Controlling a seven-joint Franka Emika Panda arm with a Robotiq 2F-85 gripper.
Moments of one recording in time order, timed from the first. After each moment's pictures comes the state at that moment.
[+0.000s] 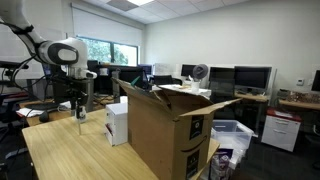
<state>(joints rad) 0.16 -0.09 0.13 -2.54 0.12 2.41 0.00</state>
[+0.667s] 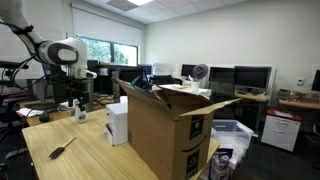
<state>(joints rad) 0.16 -0.09 0.13 -2.54 0.12 2.41 0.00</state>
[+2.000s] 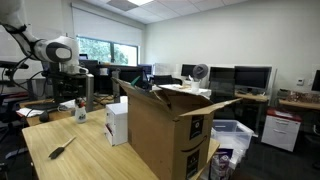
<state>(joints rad) 0.25 -0.01 0.23 -2.41 0.12 2.41 0.00</state>
